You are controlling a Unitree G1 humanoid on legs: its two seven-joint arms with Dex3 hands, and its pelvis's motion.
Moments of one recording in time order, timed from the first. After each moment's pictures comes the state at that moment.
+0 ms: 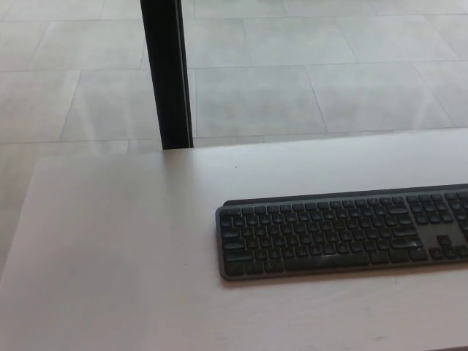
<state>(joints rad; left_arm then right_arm) -0.19 0.58 0.59 1.15 -0.15 -0.04 0.02 -0.08 -0.45 -0.64 0.80 0.12 0.02 -0.09</state>
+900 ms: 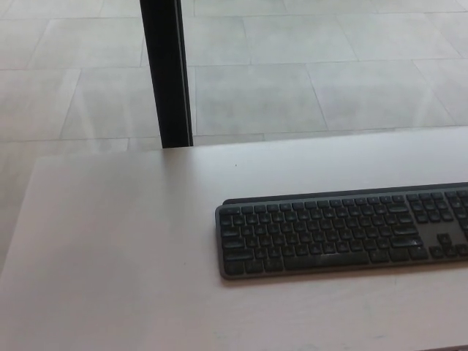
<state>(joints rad) -0.24 0.62 0.75 1.24 -0.30 -0.05 0.05 -0.33 -0.57 -0.80 0.40 0.34 0.17 -0.27</state>
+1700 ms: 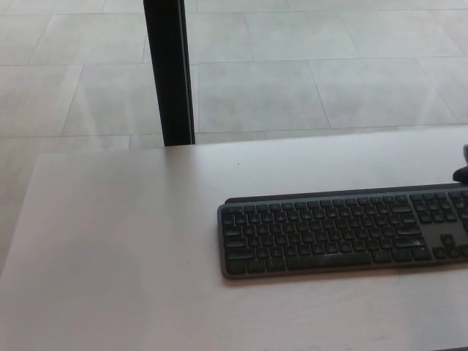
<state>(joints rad) -0.24 0.62 0.74 1.25 -0.31 -0.05 0.06 -0.41 -0.54 -0.06 0.19 0.17 0.16 -0.08</state>
